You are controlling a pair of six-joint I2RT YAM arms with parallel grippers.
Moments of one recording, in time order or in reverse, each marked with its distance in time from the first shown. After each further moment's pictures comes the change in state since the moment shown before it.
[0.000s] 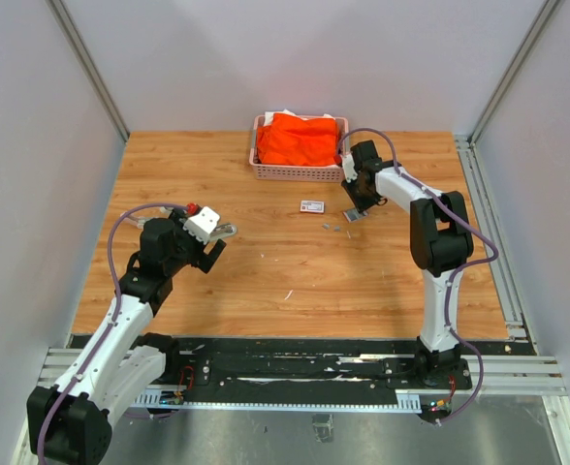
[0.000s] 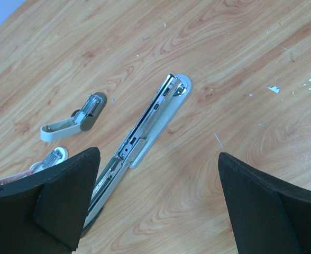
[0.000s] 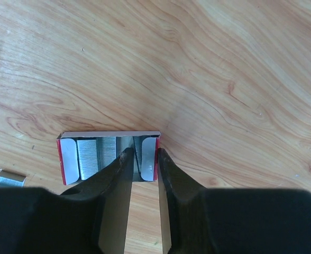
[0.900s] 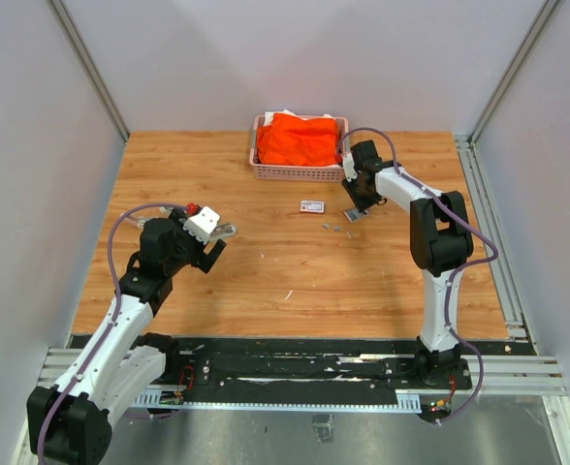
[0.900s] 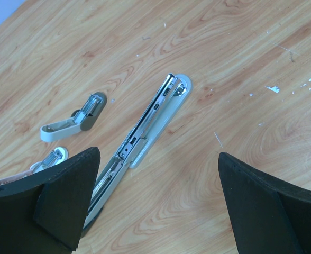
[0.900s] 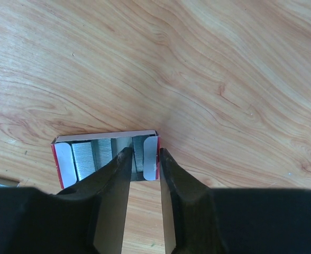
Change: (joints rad) left arm 0.000 0.000 0.000 0.000 0.000 0.000; right arm 0.000 0.000 0.000 0.016 0.023 0.005
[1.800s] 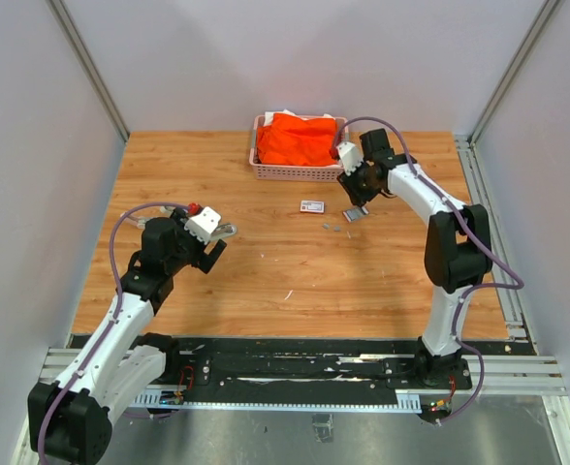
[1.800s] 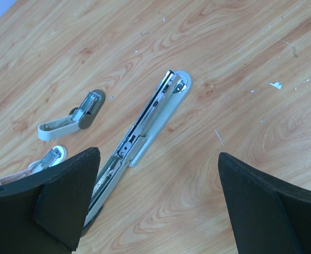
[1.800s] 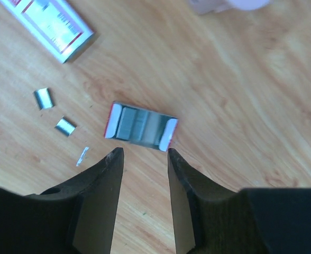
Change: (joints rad) left arm 0.000 0.019 0.000 0.000 -0.003 0.008; right arm 0.000 -0.199 -0.029 -0.039 -0.199 -0.189
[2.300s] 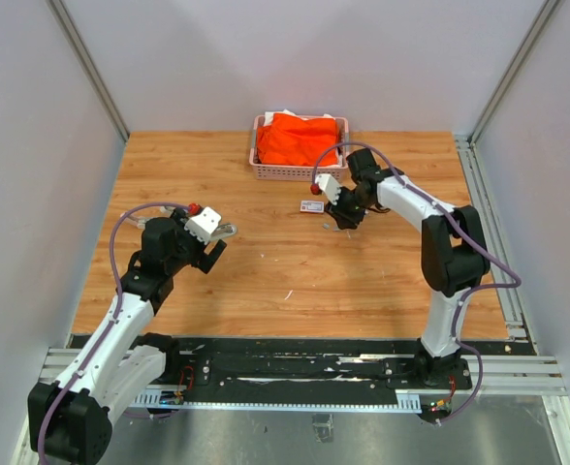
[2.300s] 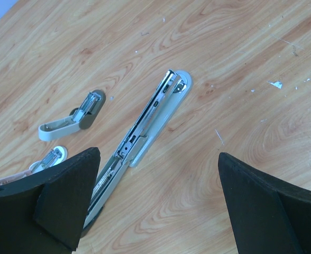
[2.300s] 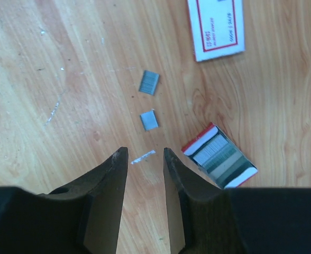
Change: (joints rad) left arm 0.000 0.000 0.000 0.000 0.000 0.007; right arm 0.068 -0.009 -0.134 -0.064 -0.251 -0.385
